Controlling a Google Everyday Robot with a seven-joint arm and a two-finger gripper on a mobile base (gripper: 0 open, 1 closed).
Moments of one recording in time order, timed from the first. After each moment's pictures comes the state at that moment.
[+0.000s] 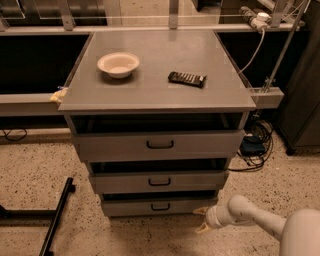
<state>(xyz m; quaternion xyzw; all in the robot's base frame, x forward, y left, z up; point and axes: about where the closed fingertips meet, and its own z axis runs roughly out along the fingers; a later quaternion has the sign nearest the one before) 0.552 -0.199 0.220 -0.69 0.65 0.12 0.29</state>
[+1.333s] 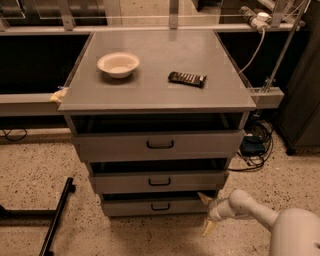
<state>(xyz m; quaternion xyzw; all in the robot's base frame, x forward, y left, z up) 0.585 -0.214 0.209 -0.67 0.67 0.12 0.30</state>
